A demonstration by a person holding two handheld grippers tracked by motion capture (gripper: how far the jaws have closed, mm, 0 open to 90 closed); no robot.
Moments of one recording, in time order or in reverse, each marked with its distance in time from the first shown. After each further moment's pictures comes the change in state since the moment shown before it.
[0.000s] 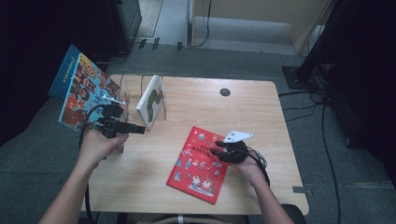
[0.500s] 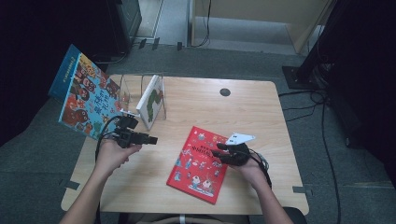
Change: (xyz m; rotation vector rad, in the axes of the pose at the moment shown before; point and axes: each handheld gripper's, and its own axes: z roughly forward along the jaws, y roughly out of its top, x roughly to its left) left arm -0.005 -0.020 0.053 0.031 -0.042 0.053; right arm 0.000 -0.008 -0.006 0.004 0.003 0.020
